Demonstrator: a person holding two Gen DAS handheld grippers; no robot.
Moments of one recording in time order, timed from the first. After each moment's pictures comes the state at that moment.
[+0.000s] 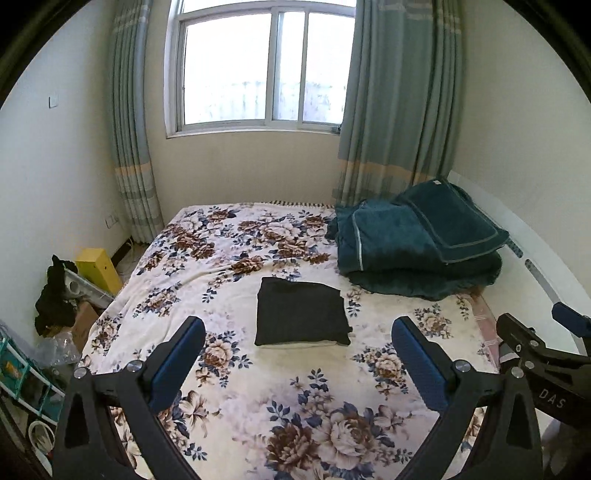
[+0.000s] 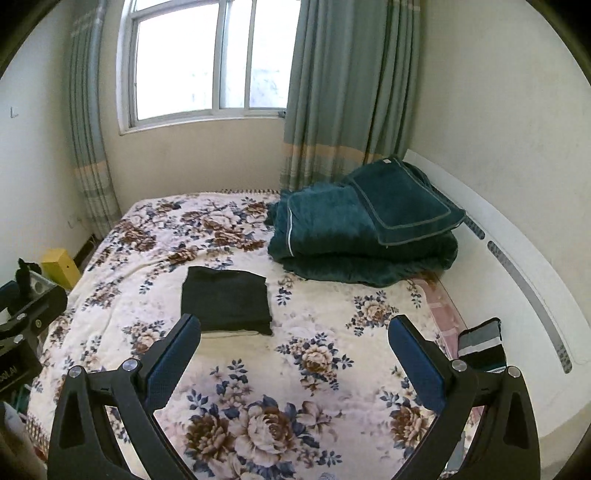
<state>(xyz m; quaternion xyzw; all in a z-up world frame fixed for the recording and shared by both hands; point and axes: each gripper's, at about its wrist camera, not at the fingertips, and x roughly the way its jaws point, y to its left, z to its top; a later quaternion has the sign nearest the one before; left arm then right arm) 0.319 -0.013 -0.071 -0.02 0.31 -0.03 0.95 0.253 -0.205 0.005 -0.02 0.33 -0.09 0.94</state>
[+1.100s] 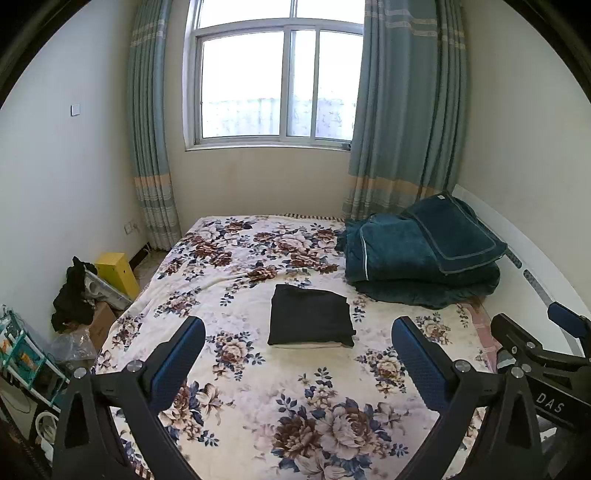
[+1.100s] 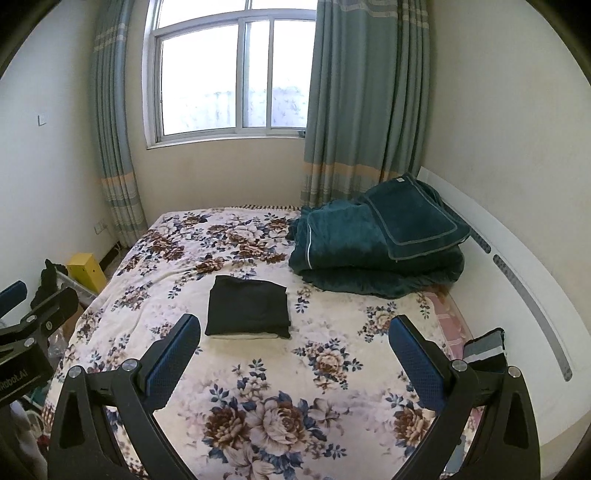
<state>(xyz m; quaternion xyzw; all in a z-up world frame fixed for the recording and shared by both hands) 0.257 -0.013 -0.033 -0.02 0.29 0.00 0.96 0.181 -0.197 0.063 -0.01 0.31 -0.04 0.95</state>
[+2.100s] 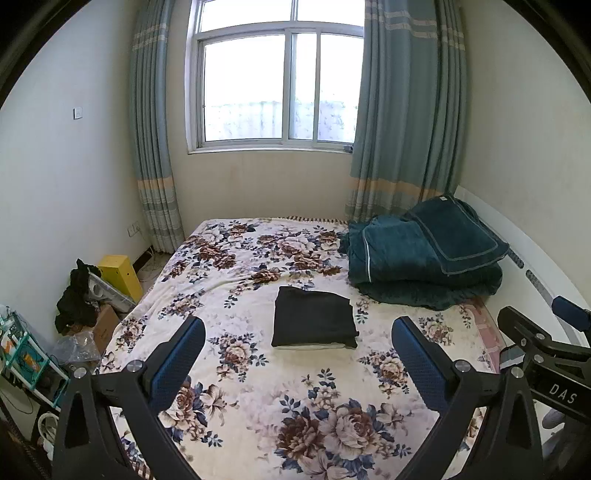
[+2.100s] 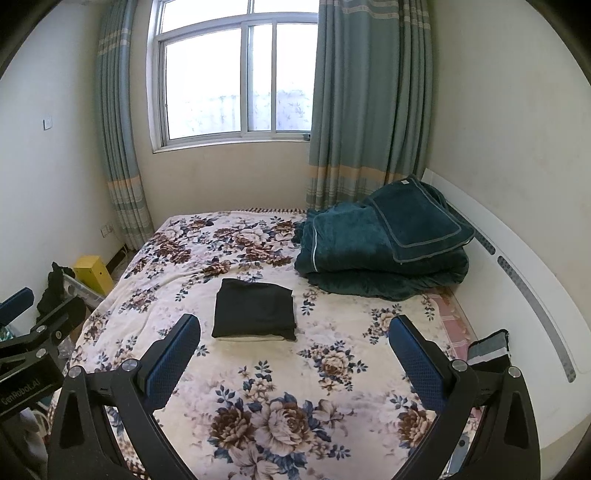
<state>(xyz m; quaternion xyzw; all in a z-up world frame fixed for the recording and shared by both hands) 0.255 -0.013 -0.029 -0.02 0.28 0.00 0.96 0.177 -0.195 0.070 -0.01 0.31 -0.04 0.95</state>
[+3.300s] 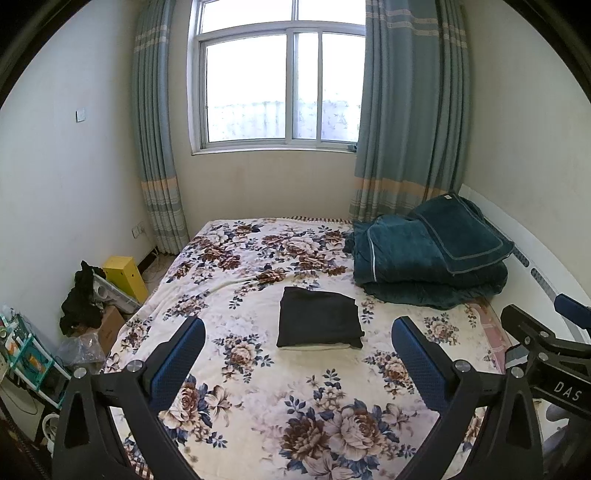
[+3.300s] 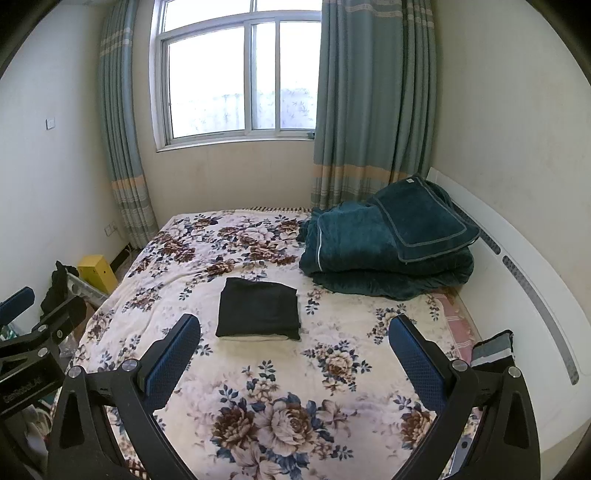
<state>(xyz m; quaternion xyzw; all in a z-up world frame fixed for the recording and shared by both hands) 0.252 -0.014 -0.025 -0.01 0.28 0.02 0.96 0.188 -0.188 0.075 0.00 0.31 -0.03 0.95</state>
